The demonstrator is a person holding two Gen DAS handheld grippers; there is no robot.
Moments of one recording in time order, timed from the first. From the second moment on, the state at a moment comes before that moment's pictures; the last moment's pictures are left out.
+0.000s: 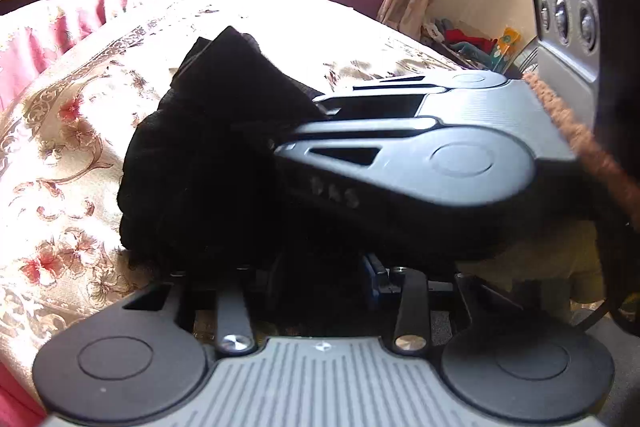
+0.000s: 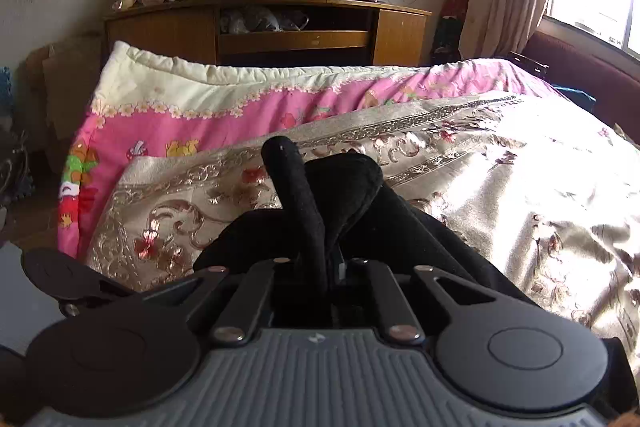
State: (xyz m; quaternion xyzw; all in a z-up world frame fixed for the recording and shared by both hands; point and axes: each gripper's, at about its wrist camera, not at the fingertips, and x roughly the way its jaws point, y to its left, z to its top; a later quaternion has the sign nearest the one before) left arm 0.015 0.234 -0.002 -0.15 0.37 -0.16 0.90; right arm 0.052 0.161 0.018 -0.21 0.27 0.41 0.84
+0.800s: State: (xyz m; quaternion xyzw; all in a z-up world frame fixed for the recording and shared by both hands) left arm 0.033 0.229 0.048 -0.12 0.28 -0.15 0.94; right arm 0.108 -0.011 0.044 -0.09 0.33 0.27 0.90
